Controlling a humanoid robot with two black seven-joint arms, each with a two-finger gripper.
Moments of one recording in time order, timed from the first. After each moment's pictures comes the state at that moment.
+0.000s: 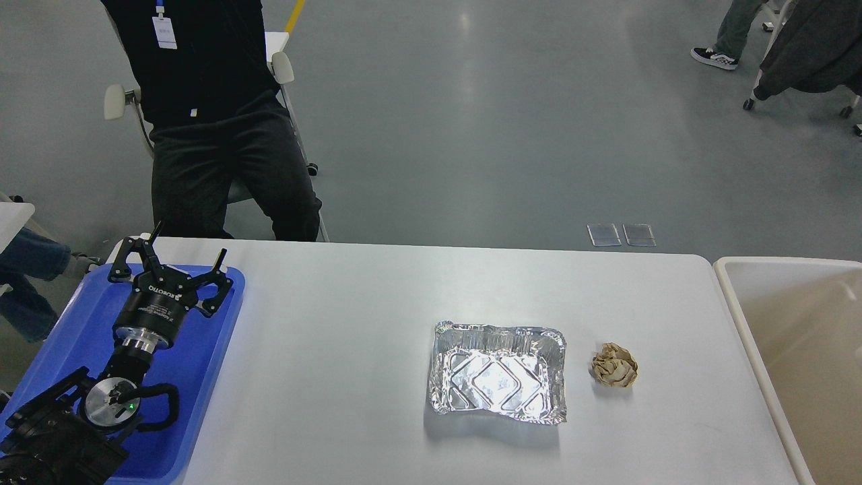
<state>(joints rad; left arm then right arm) -0.48 0.36 -0.88 -0.46 -0.17 -0.77 -0.41 0.63 -0.58 -0.36 0.13 -0.09 -0.07 0.09</state>
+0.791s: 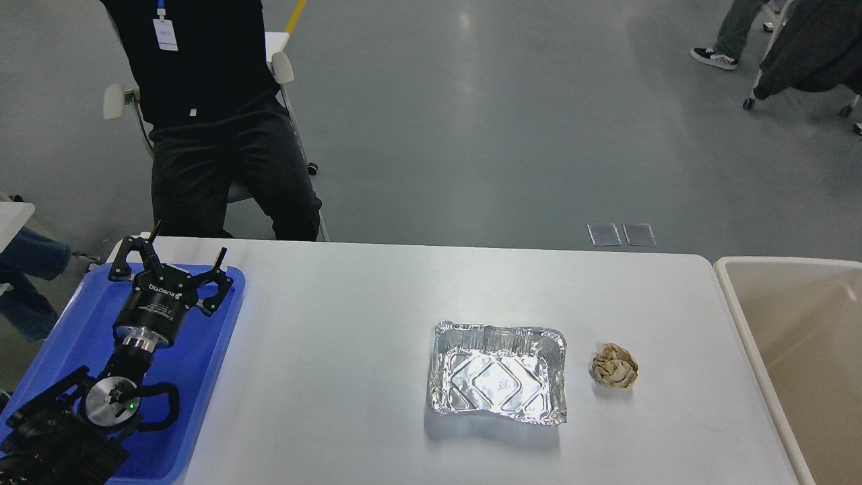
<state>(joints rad) -0.48 0.36 -0.88 -0.46 -0.17 -0.77 -0.41 0.75 -0.68 -0.37 0.28 -0.22 -0.05 0.09</state>
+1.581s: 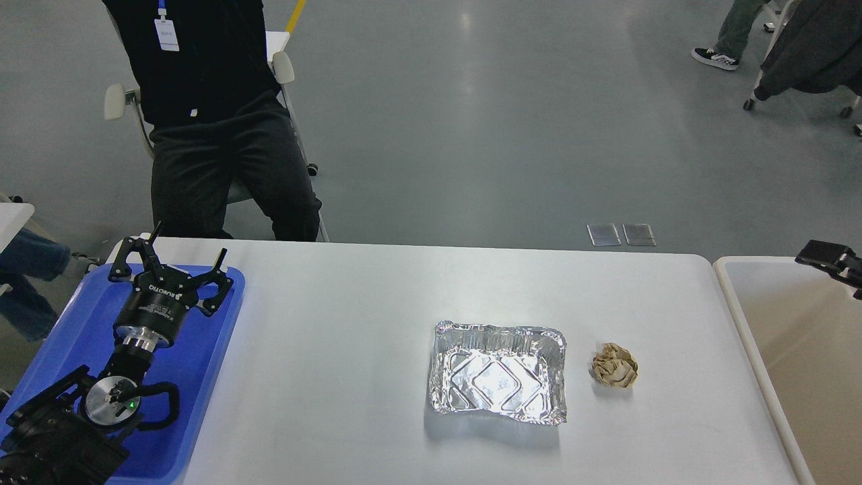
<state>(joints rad) -0.48 0.36 -0.88 -0.46 -0.17 -0.77 -0.41 1.27 -1.04 -0.47 1.05 -0.62 0.02 0.05</state>
